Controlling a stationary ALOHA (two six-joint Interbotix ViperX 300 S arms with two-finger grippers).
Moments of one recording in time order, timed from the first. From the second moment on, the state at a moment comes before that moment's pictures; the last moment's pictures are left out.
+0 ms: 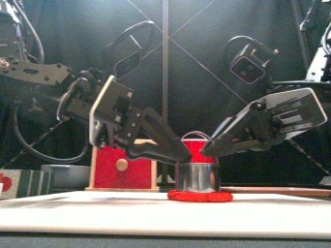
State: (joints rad) left arm -0.34 0.37 0.72 -0.72 -0.85 0.35; right arm 0.04 0.12 1.01 -0.18 -0.77 0.02
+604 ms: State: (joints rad) left arm -0.32 0.40 0.71 -0.75 -0.73 0.35; right arm 0.04 0.22 1.01 -0.11 -0.77 0.02
